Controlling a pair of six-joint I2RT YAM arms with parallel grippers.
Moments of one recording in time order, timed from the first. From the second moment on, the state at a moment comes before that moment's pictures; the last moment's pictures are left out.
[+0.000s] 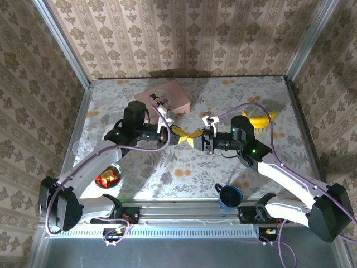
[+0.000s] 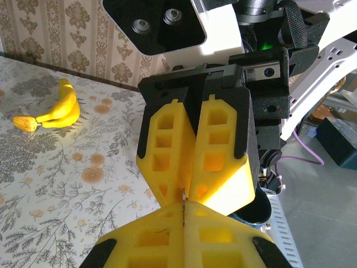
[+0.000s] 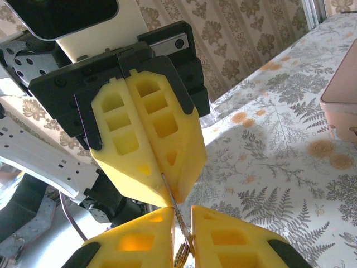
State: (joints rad) left arm -0.60 1.23 0.95 -0.11 1.05 0.09; right arm 0.57 1.10 0.74 0.18 -0.72 0.40
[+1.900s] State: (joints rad) left arm -0.58 1.20 0.91 -0.03 1.05 0.03; right arm 0.57 1.10 0.74 0.17 -0.71 0.39
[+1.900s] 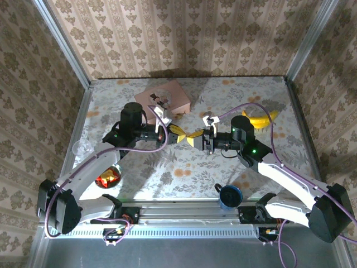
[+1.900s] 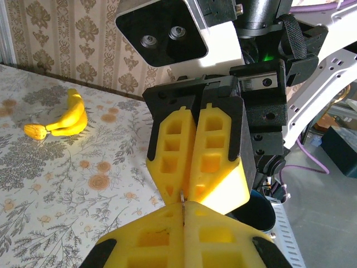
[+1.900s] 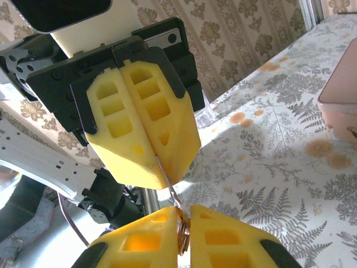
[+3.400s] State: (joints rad) left arm -0.70 1.37 0.91 -0.26 -0.18 -0.43; right arm 0.51 1.07 0.77 -0.35 -0.04 0.50
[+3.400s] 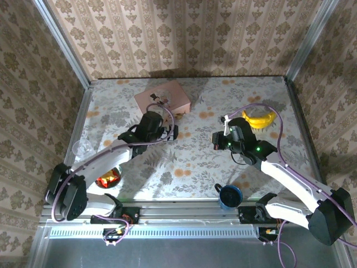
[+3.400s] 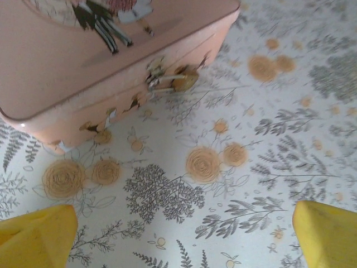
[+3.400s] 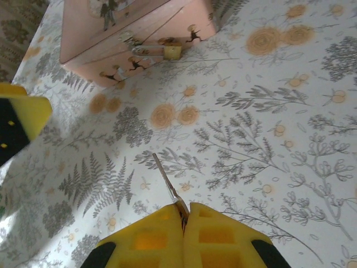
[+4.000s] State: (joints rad) left arm -0.79 1.67 1.01 -0.20 -0.36 -0.57; right arm 0.45 0.98 0.69 -0.34 -0.03 0.53
